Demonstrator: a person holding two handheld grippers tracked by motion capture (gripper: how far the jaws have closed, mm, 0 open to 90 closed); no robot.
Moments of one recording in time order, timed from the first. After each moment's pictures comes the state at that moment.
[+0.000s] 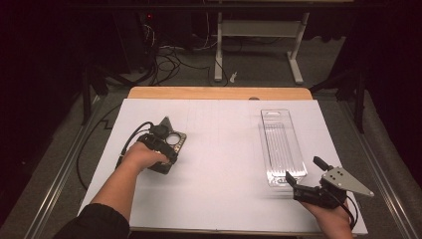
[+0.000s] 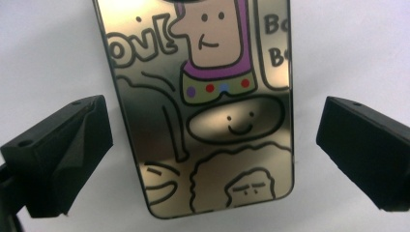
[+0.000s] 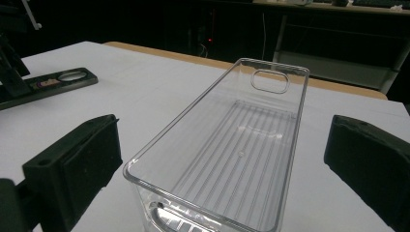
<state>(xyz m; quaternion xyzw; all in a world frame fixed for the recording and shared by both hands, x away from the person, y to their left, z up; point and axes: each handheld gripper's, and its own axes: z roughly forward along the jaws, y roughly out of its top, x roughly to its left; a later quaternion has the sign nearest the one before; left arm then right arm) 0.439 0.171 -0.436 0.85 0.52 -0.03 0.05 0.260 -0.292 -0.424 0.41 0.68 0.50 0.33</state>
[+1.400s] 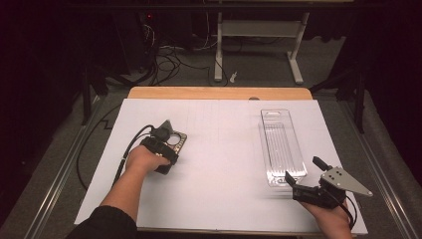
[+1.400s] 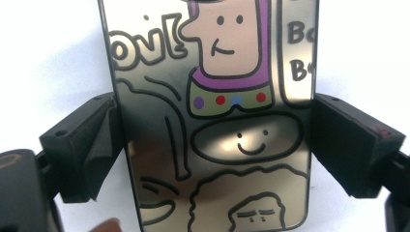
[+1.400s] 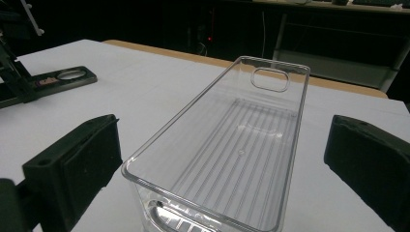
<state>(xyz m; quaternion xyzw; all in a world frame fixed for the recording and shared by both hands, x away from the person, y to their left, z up) 0.436 0.169 -0.448 0.84 0.54 0.00 0.06 0.261 -0.291 -0.426 0.41 0.68 0.50 0.33</state>
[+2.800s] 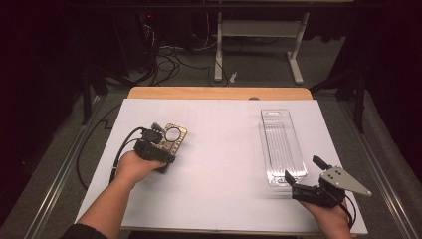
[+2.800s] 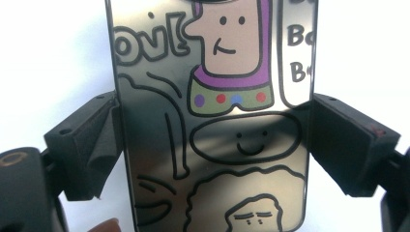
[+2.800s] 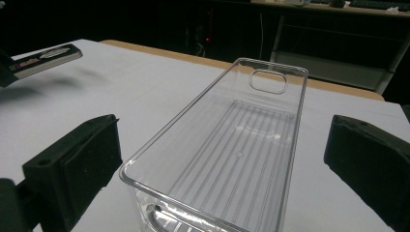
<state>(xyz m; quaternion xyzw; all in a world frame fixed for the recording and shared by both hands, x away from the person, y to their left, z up) 0.396 0.183 -0.424 0.84 0.51 0.05 0.17 0.262 -0.289 -0.425 0.41 0.68 0.50 0.34</state>
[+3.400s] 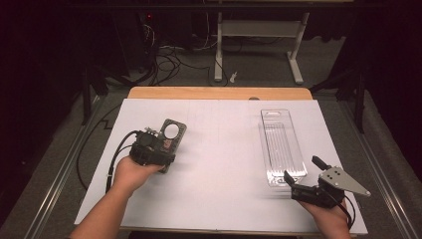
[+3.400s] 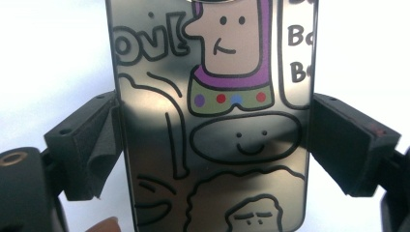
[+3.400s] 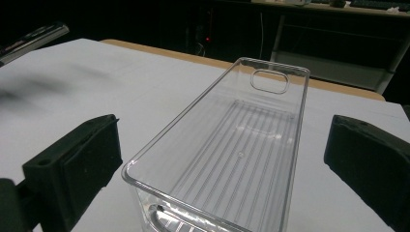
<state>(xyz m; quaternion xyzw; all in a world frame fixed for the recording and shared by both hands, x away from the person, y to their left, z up) 0.373 0.193 -0.414 0.82 0.50 0.08 0.27 0.262 -0.287 -0.425 0.41 0.69 0.50 0.34</state>
